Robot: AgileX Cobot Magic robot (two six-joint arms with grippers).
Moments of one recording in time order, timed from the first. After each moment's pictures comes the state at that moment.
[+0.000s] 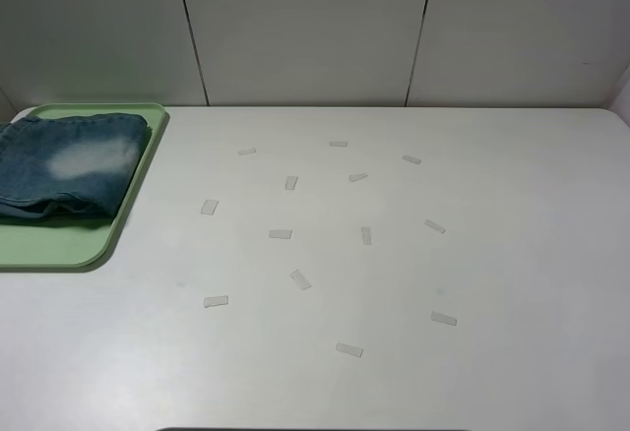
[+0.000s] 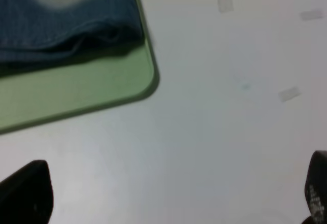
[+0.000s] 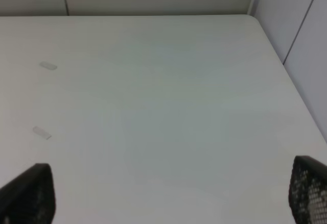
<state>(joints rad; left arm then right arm) 0.00 0.21 -0.59 -0.09 1.07 0.21 -0.07 -0.01 -0.49 -0.05 1.03 0.00</state>
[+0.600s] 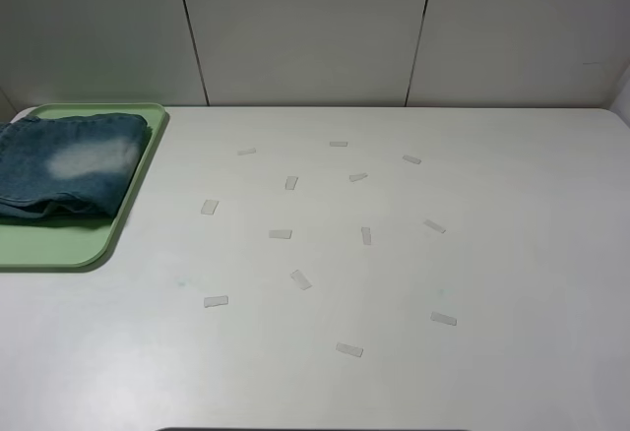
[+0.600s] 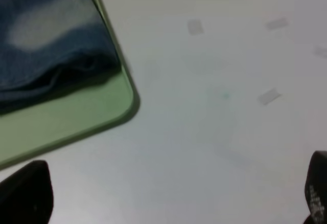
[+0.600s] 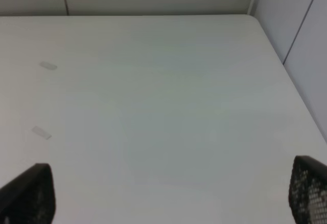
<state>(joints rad) -0.13 0.00 -0.49 -0.07 1.06 0.21 -0.07 -0.01 -0.49 -0.05 1.03 0.00</state>
